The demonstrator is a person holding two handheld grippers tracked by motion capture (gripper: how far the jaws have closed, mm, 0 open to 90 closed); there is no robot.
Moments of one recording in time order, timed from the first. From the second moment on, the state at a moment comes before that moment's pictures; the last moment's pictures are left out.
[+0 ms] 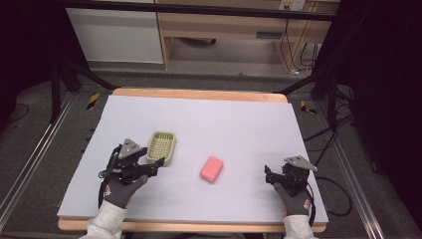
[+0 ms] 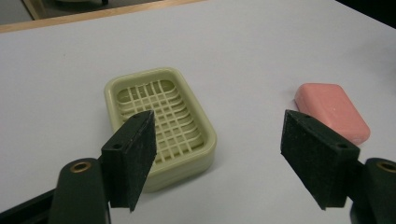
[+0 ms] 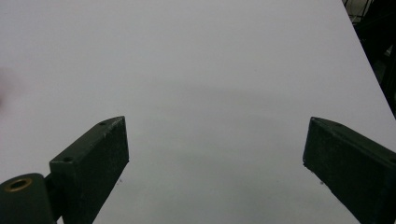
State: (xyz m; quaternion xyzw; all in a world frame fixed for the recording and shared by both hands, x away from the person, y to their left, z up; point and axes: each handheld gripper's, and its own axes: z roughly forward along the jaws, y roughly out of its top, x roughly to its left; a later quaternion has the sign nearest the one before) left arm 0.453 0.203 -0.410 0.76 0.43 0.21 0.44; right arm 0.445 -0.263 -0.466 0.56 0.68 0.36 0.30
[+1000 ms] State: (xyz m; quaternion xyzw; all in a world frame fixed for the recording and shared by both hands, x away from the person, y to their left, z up) left arm 0.467 0.151 -0.405 0.79 0.40 0.18 0.43; right arm 0.446 -0.266 -0.465 0.57 0.68 0.36 0.31
